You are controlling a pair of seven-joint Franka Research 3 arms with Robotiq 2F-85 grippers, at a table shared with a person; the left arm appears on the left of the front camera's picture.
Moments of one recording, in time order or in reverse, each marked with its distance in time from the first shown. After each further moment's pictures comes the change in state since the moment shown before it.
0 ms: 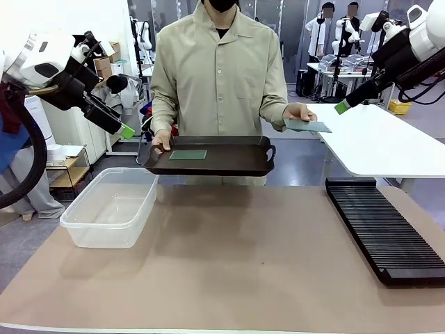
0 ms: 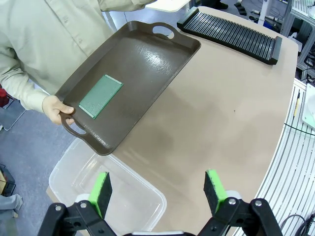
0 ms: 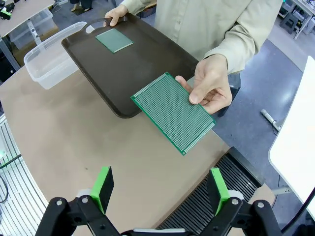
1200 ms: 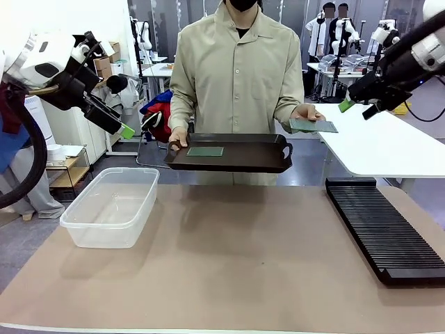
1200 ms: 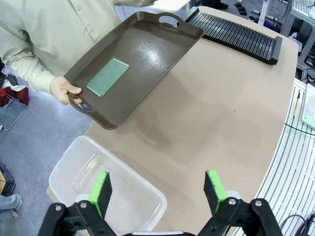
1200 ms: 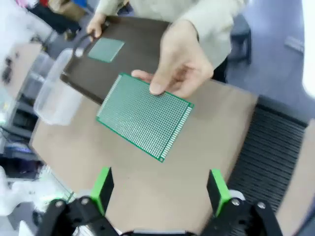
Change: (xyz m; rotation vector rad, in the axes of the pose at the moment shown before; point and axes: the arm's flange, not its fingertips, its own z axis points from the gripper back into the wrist) left arm 0.000 0.001 0.000 0.000 0.001 0.001; right arm -0.011 -0.072 -0.030 0.141 0.118 -0.568
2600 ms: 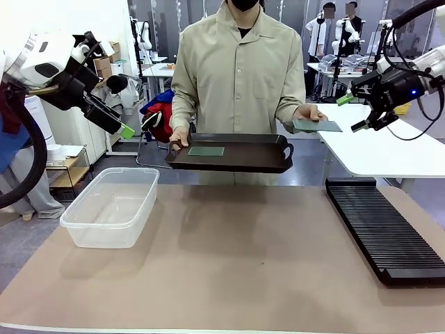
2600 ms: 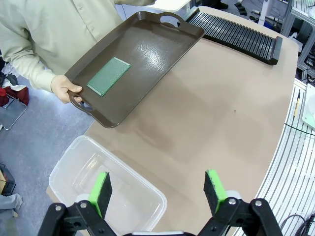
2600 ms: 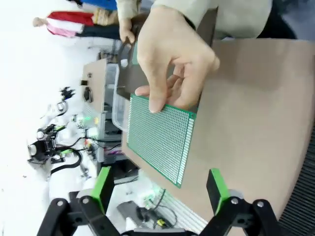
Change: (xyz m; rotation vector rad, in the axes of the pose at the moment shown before) left arm 0.000 0.001 0.000 0.001 0.000 0.001; right arm 0.024 -0.081 -0.048 0.415 0.153 -0.433
